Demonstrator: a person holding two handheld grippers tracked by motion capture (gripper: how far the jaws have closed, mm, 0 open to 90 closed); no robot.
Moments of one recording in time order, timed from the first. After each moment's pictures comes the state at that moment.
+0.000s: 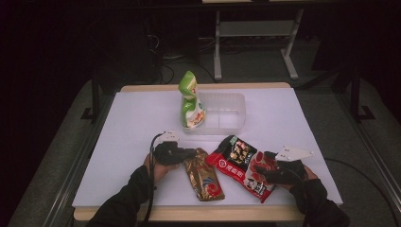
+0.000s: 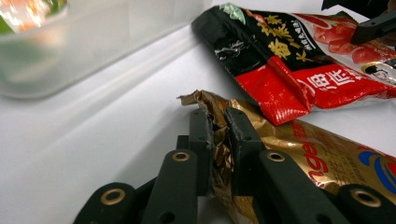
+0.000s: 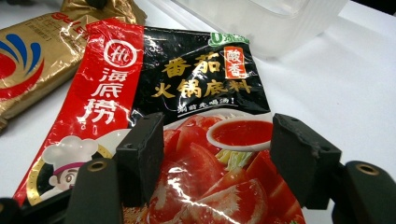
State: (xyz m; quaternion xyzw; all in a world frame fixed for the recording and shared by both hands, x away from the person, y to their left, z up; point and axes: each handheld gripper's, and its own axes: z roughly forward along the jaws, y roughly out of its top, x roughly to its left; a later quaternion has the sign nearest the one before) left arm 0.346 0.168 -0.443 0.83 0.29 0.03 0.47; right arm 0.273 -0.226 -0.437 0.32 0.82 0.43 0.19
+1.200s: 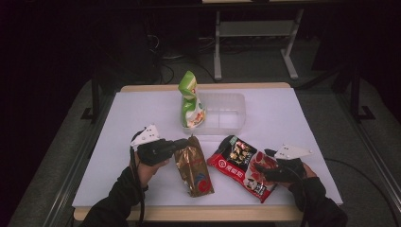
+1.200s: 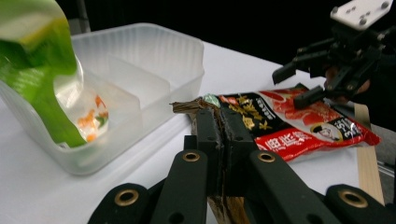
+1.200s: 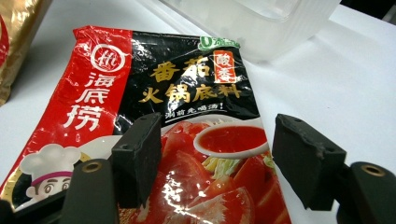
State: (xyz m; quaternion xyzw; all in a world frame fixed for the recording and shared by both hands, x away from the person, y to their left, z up) left arm 0.312 0.195 -0.383 0.77 0.25 0.11 0.57; right arm 0.279 -0.225 -0.438 0.32 0.82 0.42 0.20
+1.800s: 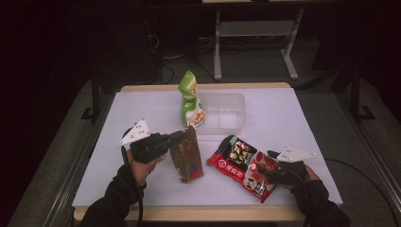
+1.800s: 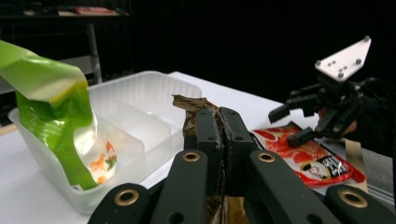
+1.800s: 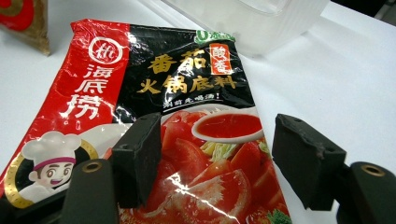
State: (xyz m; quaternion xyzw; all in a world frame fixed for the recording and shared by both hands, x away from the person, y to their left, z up) left arm 0.302 0.201 -0.355 0.74 0.24 0.13 0.62; right arm 0.271 -0.230 -0.438 0.33 0.82 0.42 0.21
